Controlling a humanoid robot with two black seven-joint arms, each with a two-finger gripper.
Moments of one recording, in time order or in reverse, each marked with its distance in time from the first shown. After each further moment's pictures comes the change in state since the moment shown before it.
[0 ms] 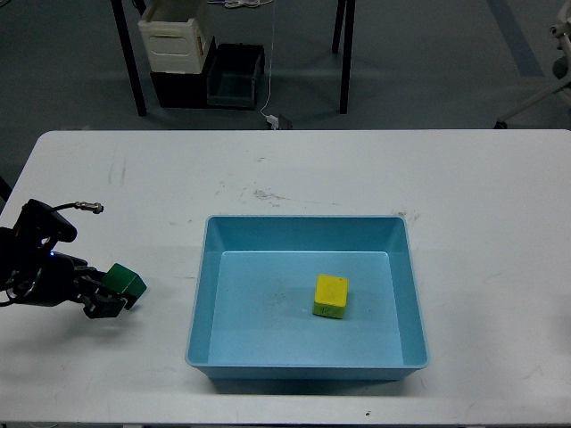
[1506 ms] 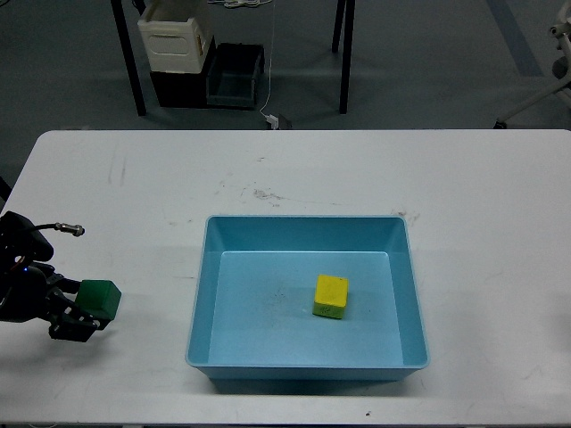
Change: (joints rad) left arm 0.058 0.131 -0.023 -0.136 0.088 -0.001 0.000; right arm 0.005 0.000 0.000 0.012 0.000 0.002 0.000
